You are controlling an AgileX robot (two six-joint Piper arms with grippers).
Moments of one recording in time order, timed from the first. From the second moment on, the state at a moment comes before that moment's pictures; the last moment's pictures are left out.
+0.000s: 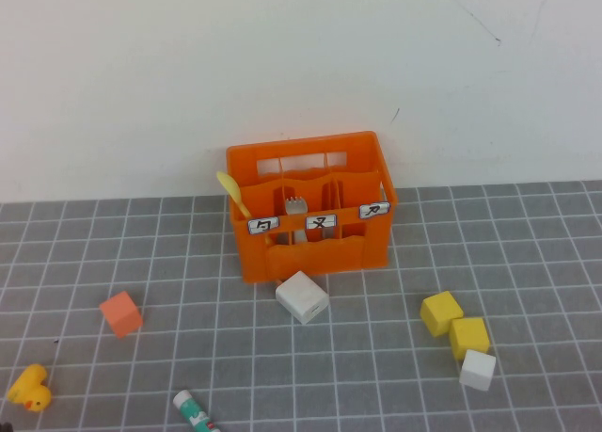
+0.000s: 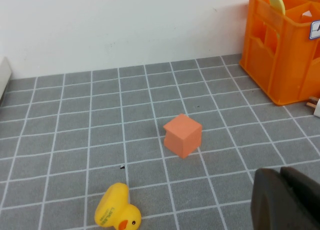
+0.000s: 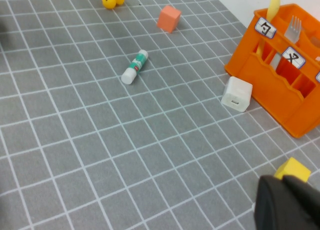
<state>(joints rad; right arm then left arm) 0.74 0.18 -0.35 0.23 0.74 -0.57 -0.10 -0.01 0.02 -0.01 0.36 -0.03</state>
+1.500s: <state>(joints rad) -0.09 -0.01 0.02 -0.04 0.34 -0.18 -0.10 -0.01 0.02 -0.01 0.37 -0.03</state>
